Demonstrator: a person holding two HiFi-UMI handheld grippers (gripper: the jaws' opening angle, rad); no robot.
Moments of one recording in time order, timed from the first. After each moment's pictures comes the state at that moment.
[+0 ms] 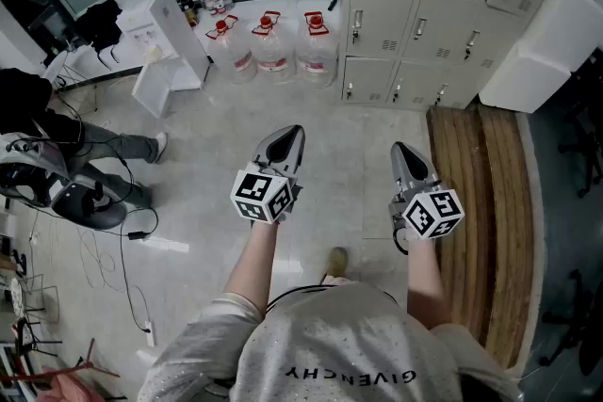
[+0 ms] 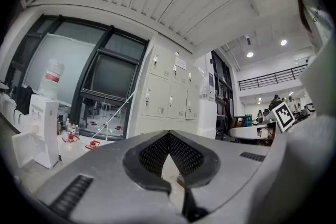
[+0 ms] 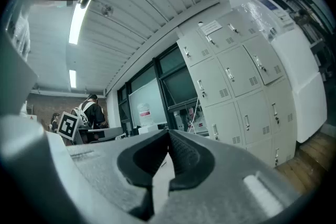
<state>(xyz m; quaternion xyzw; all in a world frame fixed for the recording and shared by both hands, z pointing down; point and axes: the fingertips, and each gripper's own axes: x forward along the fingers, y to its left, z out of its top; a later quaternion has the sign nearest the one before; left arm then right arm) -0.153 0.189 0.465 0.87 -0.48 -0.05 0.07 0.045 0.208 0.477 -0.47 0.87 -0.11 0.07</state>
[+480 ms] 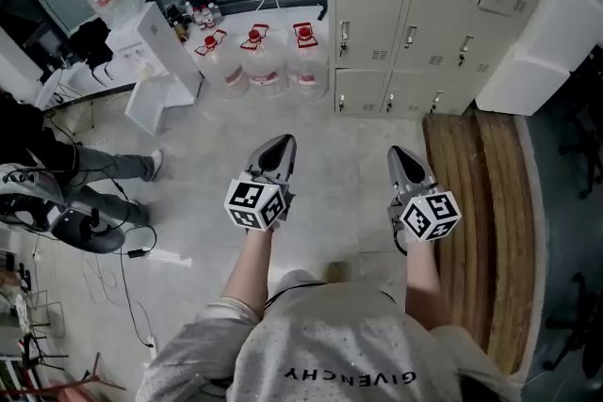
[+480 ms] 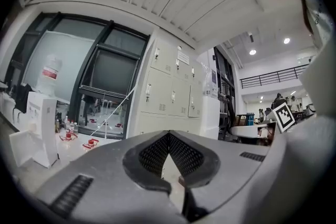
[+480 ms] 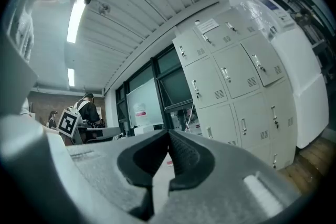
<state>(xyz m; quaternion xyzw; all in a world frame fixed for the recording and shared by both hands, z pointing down) -0.123 0.128 0.479 0.87 -0.49 -0.04 0.08 0.087 0.146 0.487 -0.48 0.87 -0.10 0.06</state>
